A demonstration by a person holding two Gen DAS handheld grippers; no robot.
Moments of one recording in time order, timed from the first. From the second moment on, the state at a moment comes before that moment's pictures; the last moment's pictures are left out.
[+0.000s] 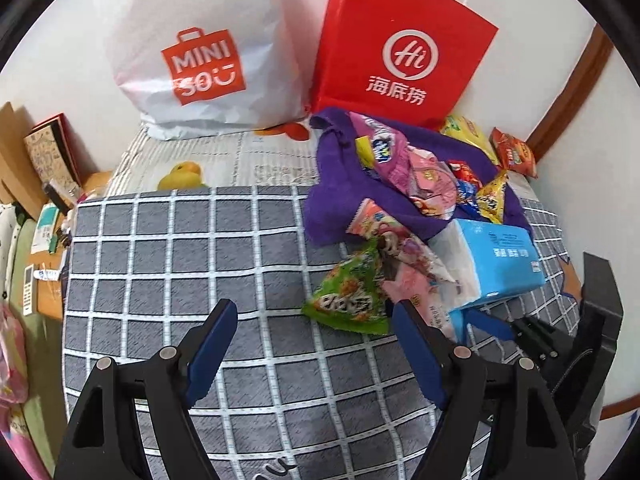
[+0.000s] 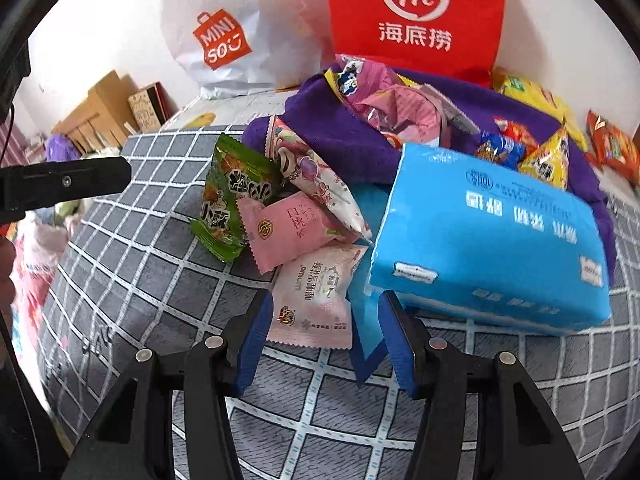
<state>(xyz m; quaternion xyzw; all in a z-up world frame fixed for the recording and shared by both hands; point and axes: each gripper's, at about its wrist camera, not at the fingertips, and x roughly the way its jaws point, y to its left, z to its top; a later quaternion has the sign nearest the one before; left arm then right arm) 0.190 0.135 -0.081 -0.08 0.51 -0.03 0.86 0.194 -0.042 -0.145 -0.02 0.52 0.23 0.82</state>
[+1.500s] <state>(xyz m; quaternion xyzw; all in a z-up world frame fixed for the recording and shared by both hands) 0.203 0.101 -0.126 -0.07 0.54 -0.04 0.84 0.149 -0.172 -0.149 -0.01 0.49 0.13 0.86</state>
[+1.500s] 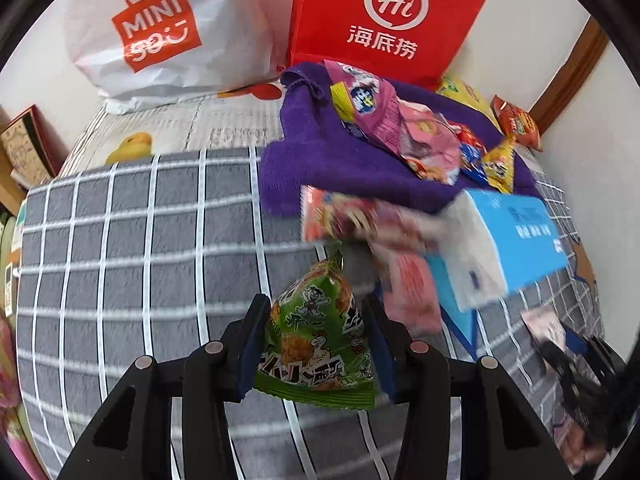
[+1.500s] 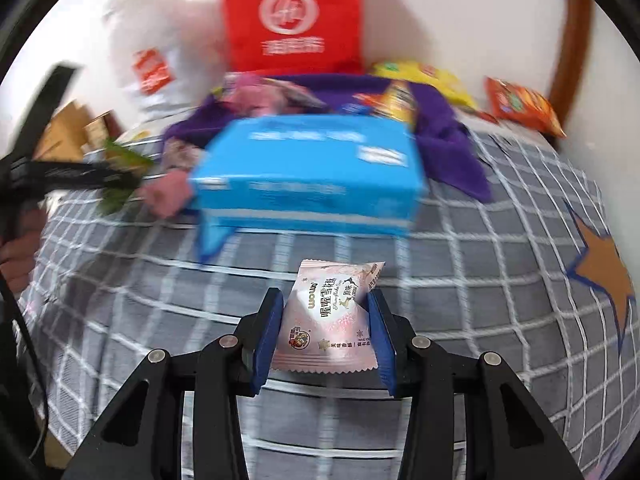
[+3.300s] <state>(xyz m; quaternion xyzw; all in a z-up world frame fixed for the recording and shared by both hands) 0.212 0.038 0.005 -0.10 0.45 -0.11 0.88 0.226 -0.197 -0.012 0.00 0.38 0.11 0.92</state>
